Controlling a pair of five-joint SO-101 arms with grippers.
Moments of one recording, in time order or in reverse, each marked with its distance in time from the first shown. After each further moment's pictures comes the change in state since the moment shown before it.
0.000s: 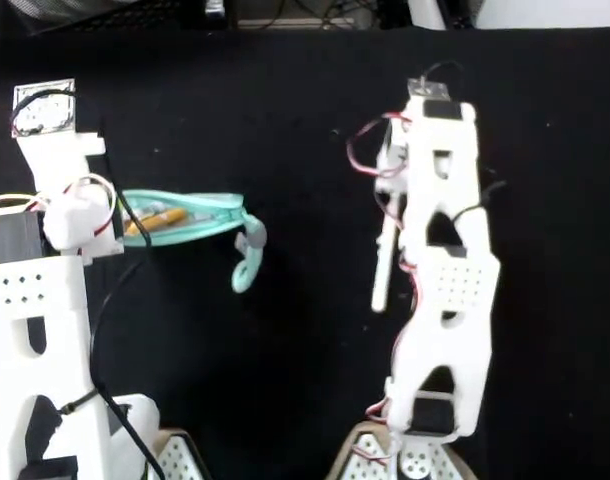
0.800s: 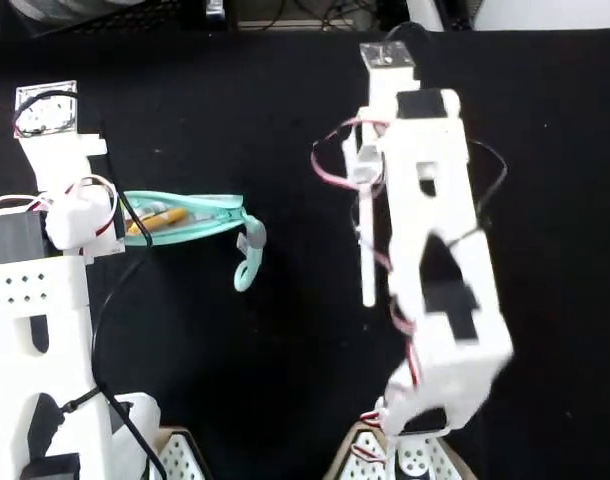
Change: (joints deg) left arm 0.0 0.0 0.0 0.0 0.0; right arm -10.3 -37.7 27.1 -4.7 5.2
